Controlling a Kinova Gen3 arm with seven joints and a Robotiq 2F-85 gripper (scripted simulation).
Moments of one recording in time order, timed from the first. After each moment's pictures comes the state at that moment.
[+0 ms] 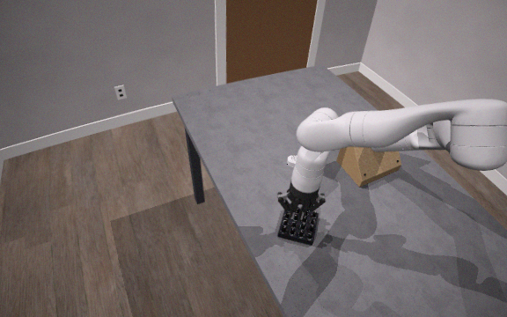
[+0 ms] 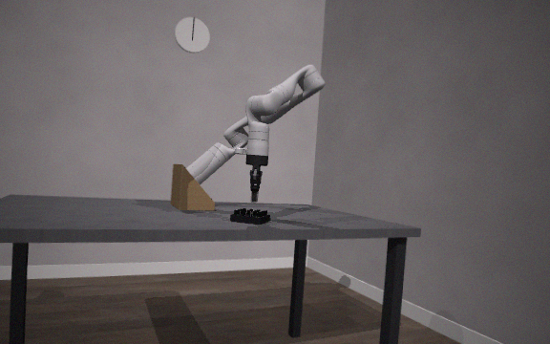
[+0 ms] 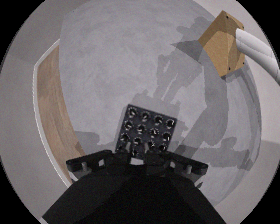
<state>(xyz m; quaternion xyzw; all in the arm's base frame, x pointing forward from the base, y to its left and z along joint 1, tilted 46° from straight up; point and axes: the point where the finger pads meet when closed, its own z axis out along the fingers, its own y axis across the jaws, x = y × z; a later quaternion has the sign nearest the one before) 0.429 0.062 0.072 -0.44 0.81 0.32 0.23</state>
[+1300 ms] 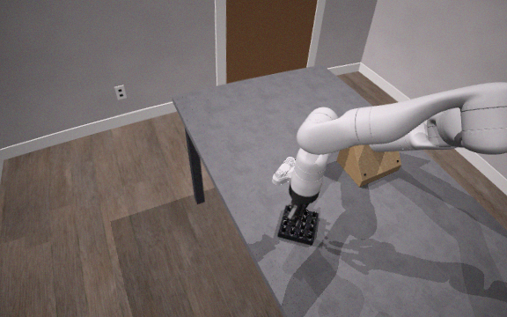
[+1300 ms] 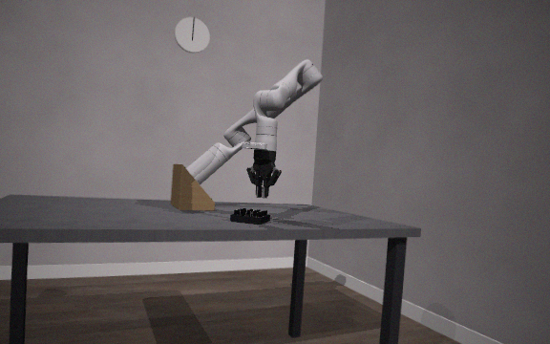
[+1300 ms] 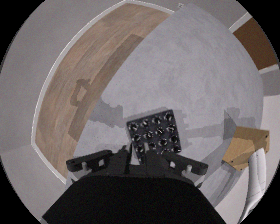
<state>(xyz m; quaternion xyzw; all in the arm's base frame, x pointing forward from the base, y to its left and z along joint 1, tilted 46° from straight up) 0.446 0.061 0.099 -0.77 0.50 0.17 0.35</state>
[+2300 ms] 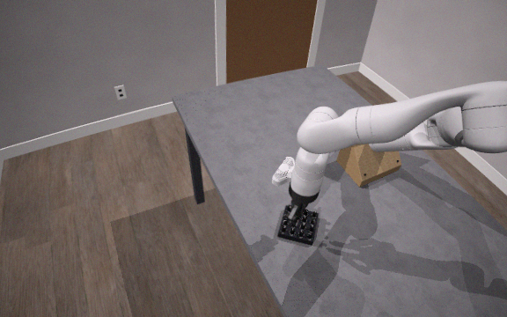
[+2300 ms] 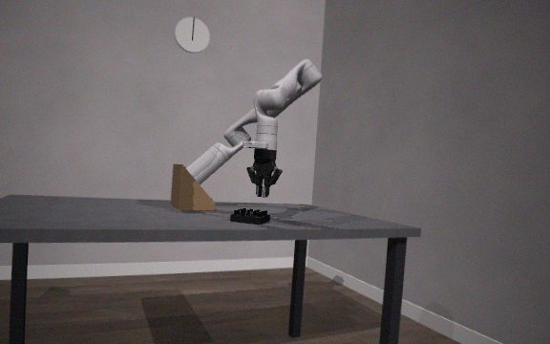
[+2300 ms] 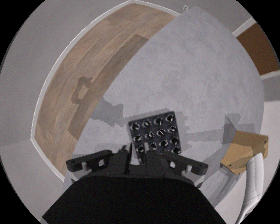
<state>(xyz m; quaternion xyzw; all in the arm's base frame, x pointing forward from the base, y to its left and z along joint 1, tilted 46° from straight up) 0.448 0.059 0.101 -0.78 0.49 0.16 0.35</state>
